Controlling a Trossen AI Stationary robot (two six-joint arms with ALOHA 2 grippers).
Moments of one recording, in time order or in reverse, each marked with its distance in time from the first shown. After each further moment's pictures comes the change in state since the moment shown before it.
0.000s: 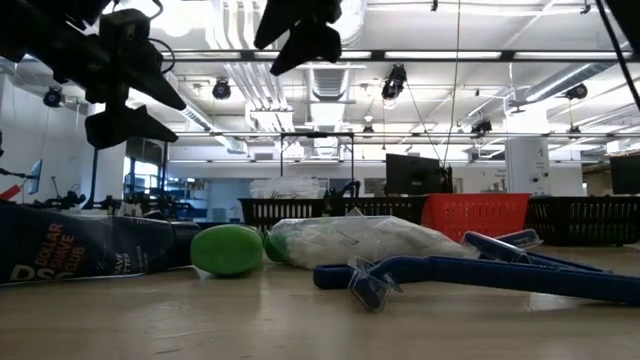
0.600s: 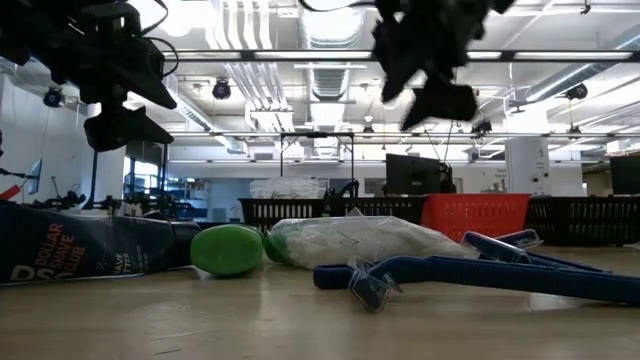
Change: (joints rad) left arm -0.002 0.028 0.000 0.004 0.124 0.036; right arm -0.010 -0.497 -0.865 0.331 -0.163 0.603
